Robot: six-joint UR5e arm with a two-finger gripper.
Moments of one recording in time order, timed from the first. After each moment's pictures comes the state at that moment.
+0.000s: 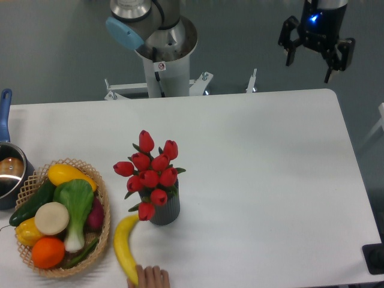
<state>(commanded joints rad) 2.96 -1.59 -1.55 -1.41 1.42 1.67</state>
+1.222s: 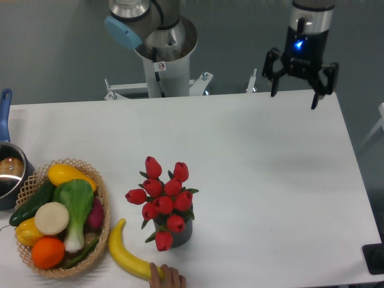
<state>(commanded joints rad) 2.88 -1.62 -1.75 -1.10 1.11 1.41</state>
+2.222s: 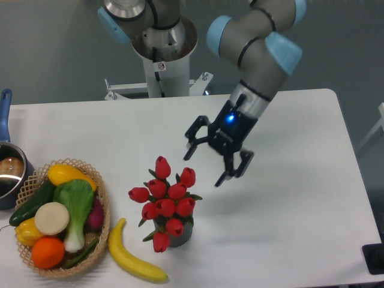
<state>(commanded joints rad) 2.65 -1.85 -1.83 -0.91 0.62 1.39</state>
